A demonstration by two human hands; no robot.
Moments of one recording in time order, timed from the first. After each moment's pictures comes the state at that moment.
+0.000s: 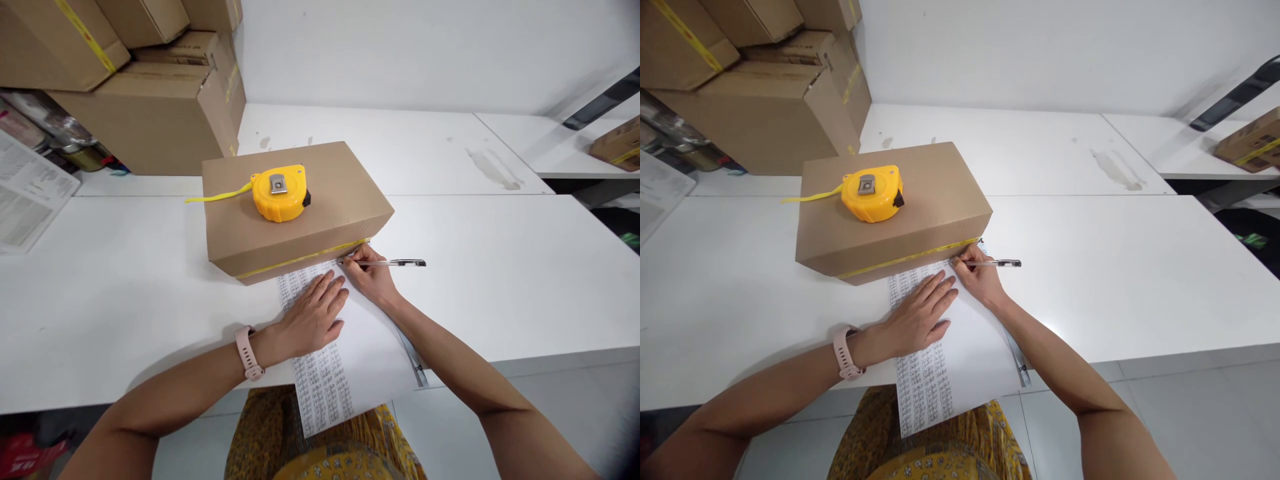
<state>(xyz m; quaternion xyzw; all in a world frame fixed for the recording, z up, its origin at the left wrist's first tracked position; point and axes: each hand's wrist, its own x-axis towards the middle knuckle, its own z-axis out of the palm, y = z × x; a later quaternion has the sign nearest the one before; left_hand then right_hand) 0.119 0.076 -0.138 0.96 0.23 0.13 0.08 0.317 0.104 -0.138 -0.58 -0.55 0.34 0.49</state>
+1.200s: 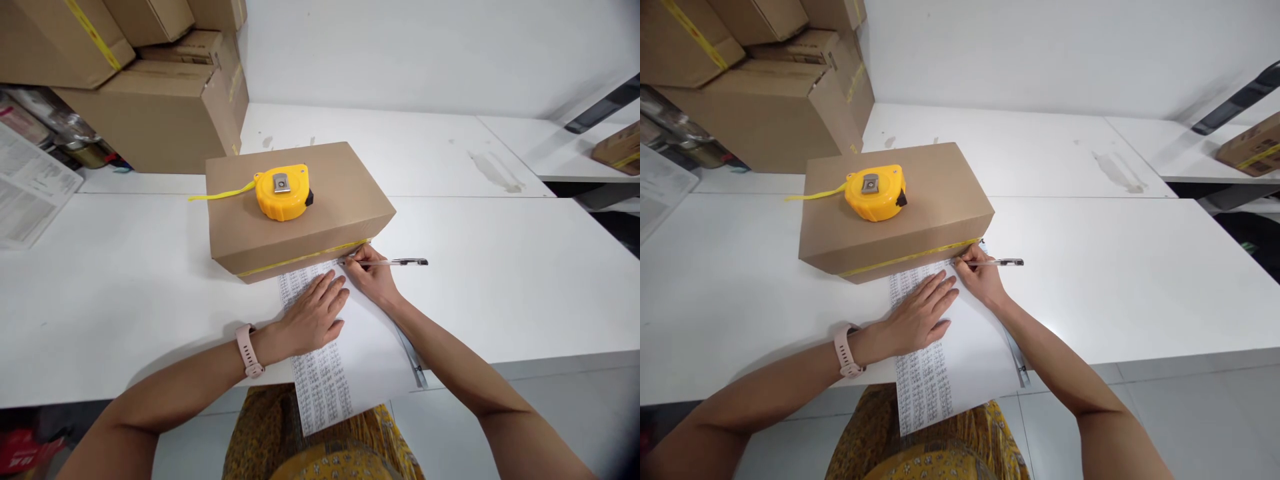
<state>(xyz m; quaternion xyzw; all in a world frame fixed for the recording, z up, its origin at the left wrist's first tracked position) 0.119 0.076 -0.135 0.96 0.23 0.11 0.08 0.318 0.104 -0.138 -0.58 -0.56 0.33 0.49</state>
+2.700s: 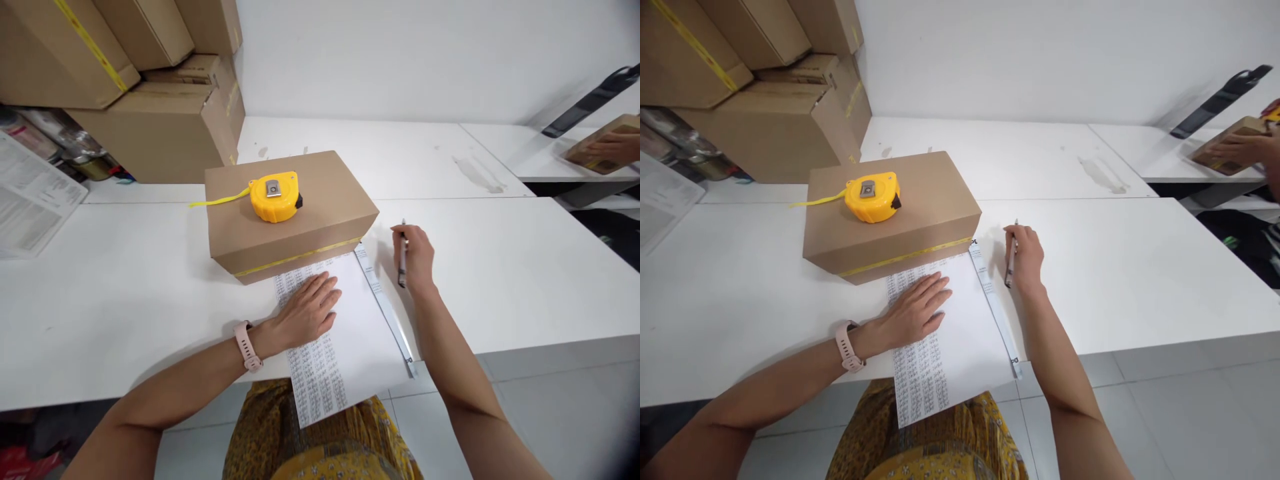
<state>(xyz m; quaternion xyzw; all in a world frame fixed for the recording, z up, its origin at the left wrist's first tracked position) 0.116 0.078 -0.134 0.95 0.21 0.20 0.05 0.407 0.106 -0.126 -0.71 -0.58 0.01 0.39</state>
